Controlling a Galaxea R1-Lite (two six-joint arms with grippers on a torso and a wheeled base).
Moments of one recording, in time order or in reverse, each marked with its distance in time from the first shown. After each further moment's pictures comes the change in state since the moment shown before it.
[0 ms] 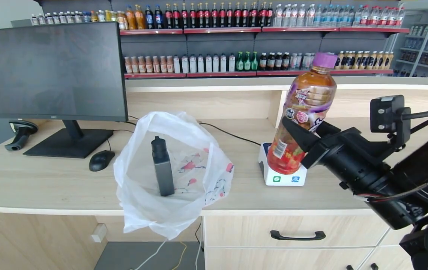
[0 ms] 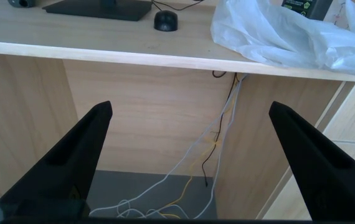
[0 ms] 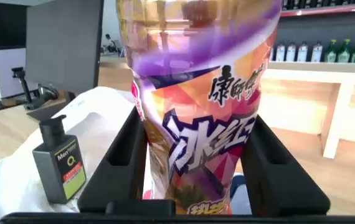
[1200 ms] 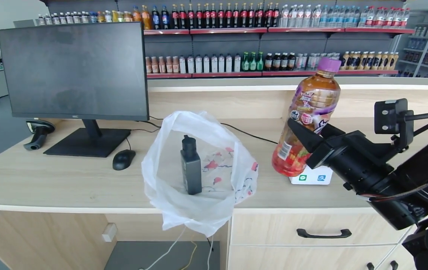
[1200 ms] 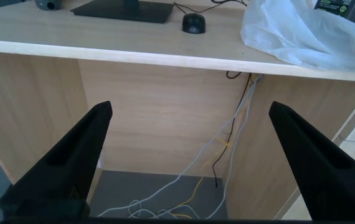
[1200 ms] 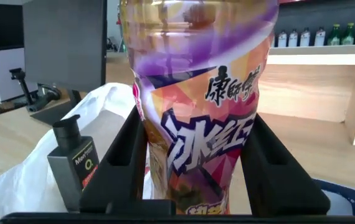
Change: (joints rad) left arm 0.000 0.000 0.000 0.000 0.000 0.001; right arm -0.034 0.000 0.021 -0.005 -0.004 0.033
